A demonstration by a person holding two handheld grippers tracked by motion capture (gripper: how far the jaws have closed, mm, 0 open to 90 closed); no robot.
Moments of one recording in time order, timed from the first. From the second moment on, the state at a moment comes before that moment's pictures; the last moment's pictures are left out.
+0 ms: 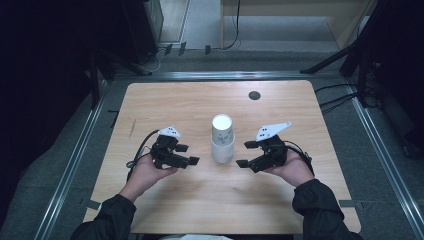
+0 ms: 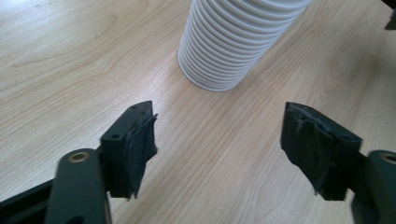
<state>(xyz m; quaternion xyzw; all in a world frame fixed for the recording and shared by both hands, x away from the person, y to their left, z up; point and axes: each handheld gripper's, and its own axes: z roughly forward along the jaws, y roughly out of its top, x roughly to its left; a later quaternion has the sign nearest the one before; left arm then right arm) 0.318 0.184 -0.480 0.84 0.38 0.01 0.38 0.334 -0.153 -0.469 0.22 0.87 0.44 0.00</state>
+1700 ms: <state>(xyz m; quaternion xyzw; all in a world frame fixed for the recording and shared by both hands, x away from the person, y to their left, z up) 0.311 0.185 -0.476 0.85 0.35 0.03 0.39 0.345 -0.148 -0.409 0.24 0.88 0.41 0.06</state>
